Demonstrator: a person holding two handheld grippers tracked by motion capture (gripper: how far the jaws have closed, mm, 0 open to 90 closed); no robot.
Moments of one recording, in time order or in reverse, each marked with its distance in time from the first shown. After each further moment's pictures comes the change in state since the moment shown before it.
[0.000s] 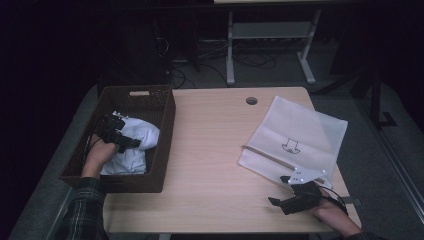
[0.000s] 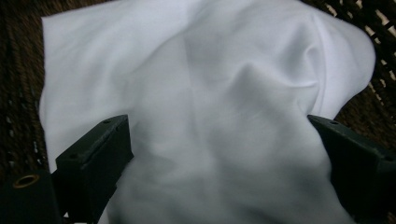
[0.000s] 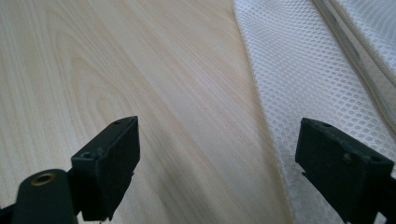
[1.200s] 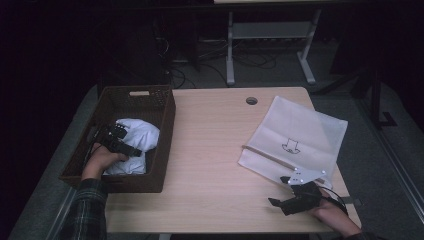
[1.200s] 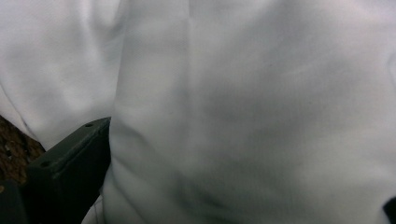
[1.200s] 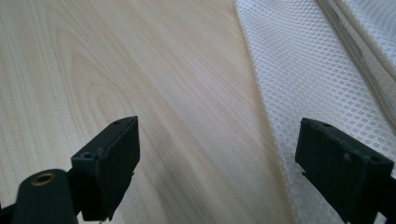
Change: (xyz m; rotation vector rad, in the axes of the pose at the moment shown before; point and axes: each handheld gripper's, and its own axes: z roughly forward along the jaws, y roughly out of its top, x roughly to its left) left arm 0.004 -0.021 0.028 0.098 -0.039 -0.034; right arm 0.001 -0.001 0.000 0.008 0.000 -0.001
